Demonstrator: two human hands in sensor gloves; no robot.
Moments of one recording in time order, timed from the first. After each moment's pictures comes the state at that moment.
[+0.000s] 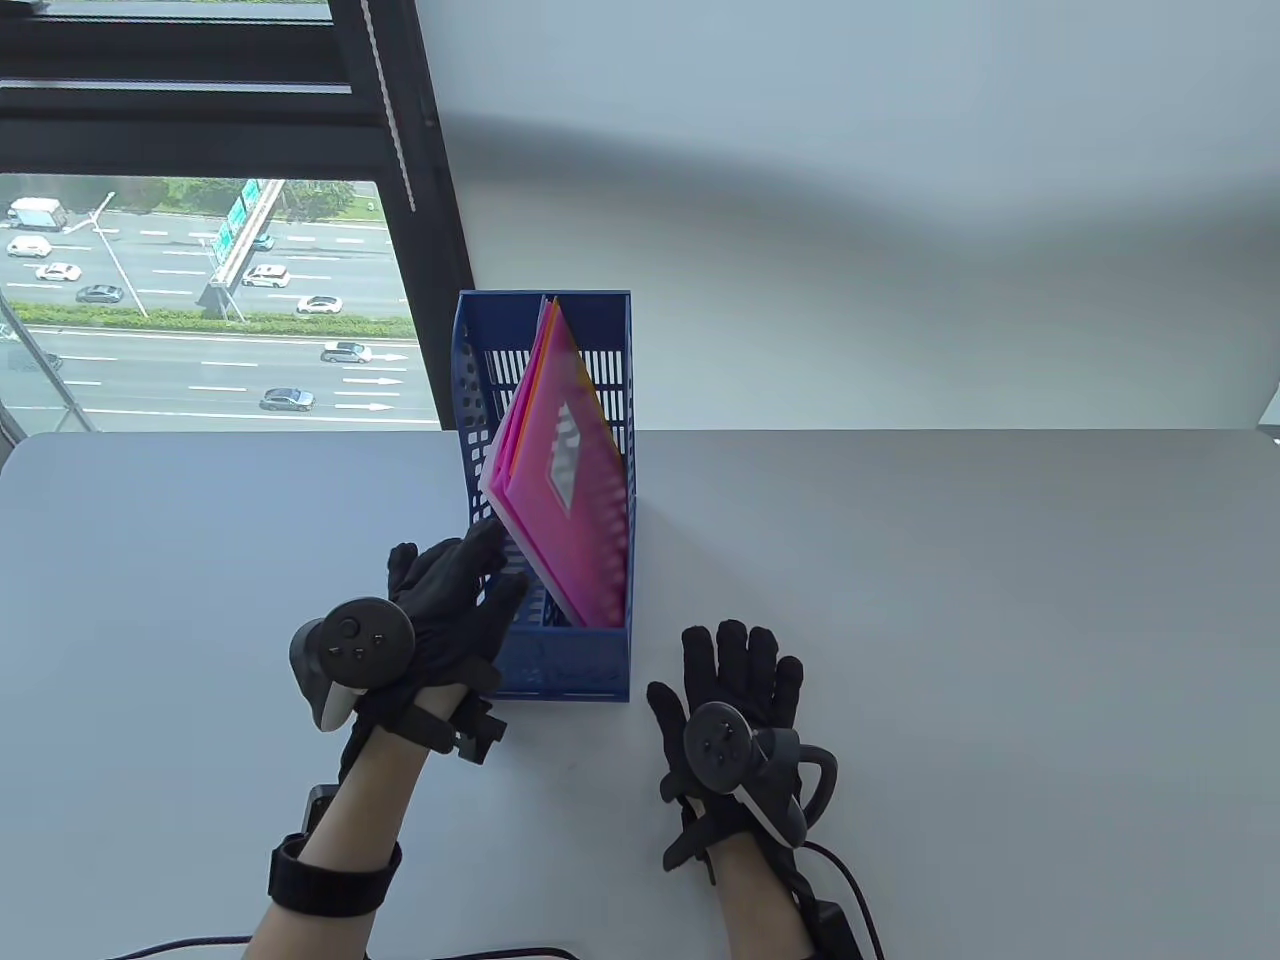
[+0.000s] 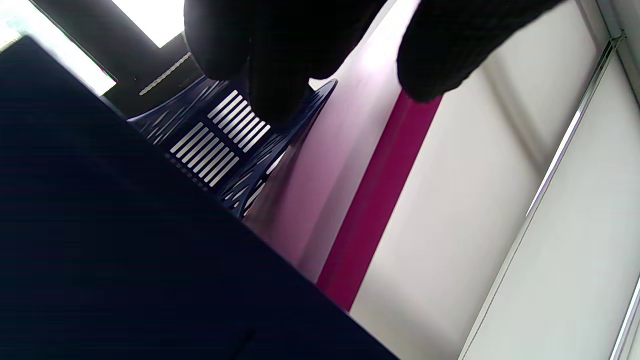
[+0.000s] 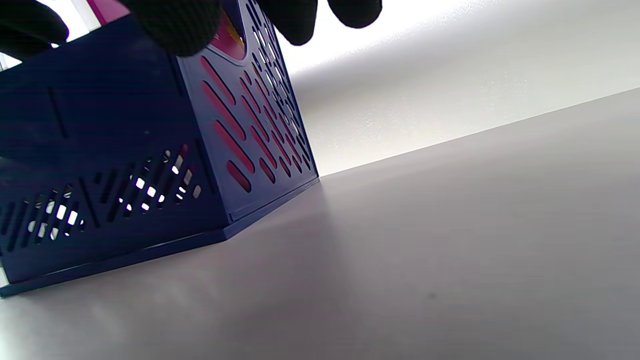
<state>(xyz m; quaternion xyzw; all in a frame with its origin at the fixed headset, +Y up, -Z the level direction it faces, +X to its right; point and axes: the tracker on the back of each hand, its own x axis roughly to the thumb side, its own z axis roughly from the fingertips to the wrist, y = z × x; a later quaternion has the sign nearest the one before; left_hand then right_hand) -0.234 -0.666 -0.390 0.17 -0.16 0.39 0.89 0.063 -0.752 -0.328 0.00 -0.11 0.98 0.18</state>
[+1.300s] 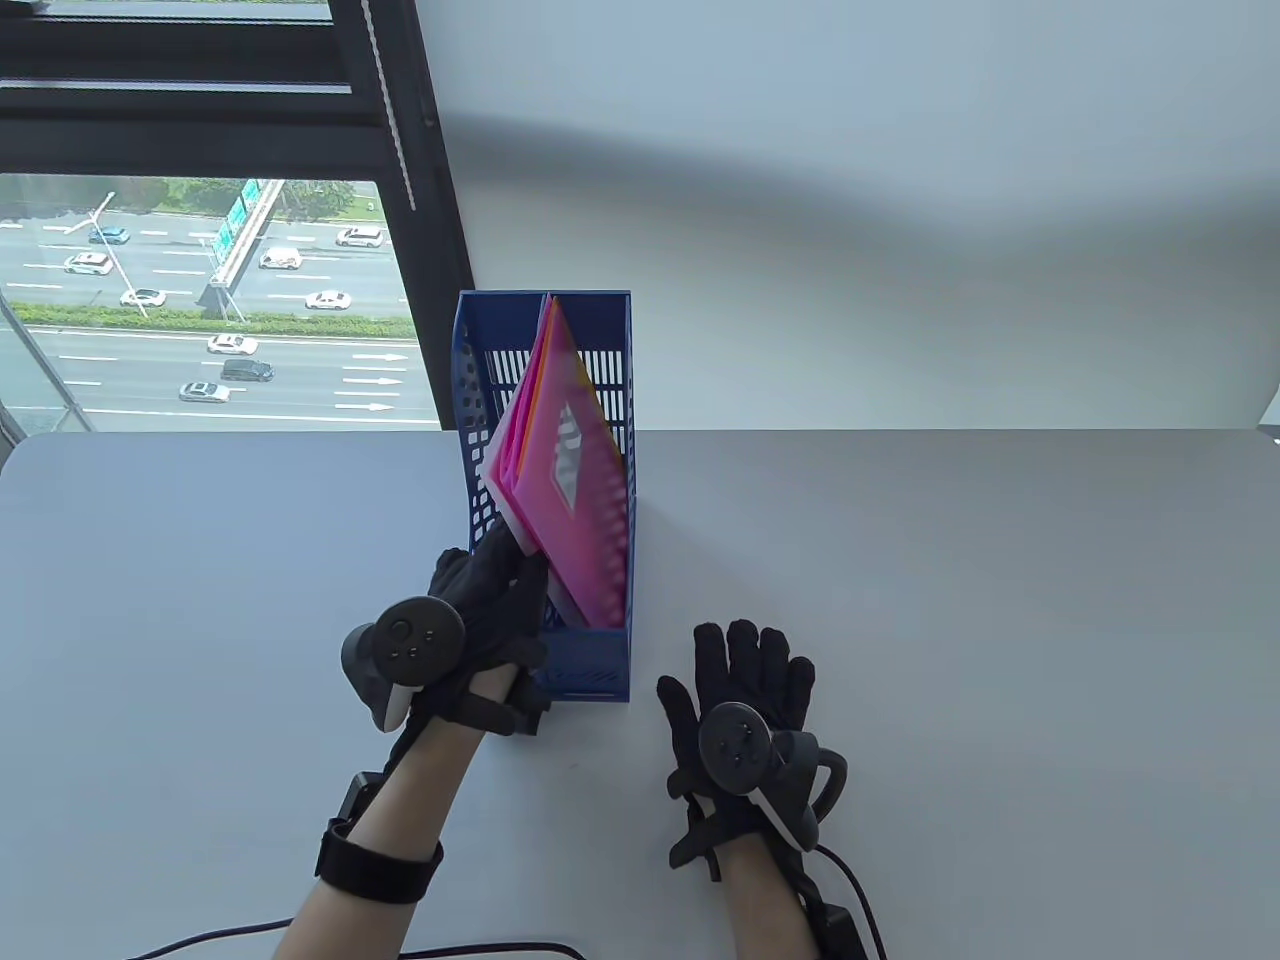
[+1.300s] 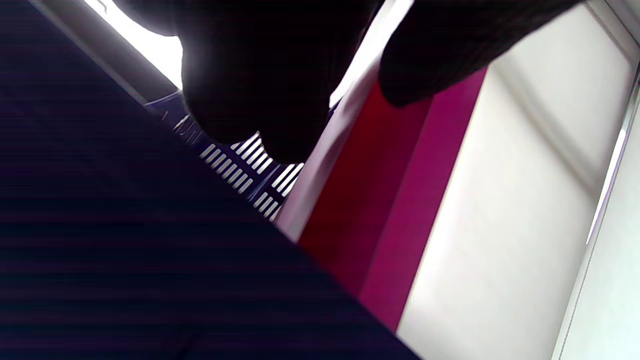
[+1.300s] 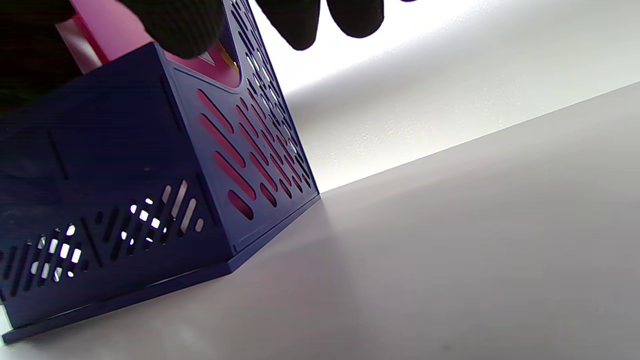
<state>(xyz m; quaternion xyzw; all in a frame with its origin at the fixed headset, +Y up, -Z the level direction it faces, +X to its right) -0.204 -0.671 -0.397 0.23 -0.08 0.39 0.89 0.071 -0.750 -0.326 -0.01 -0.13 0.97 0.21</state>
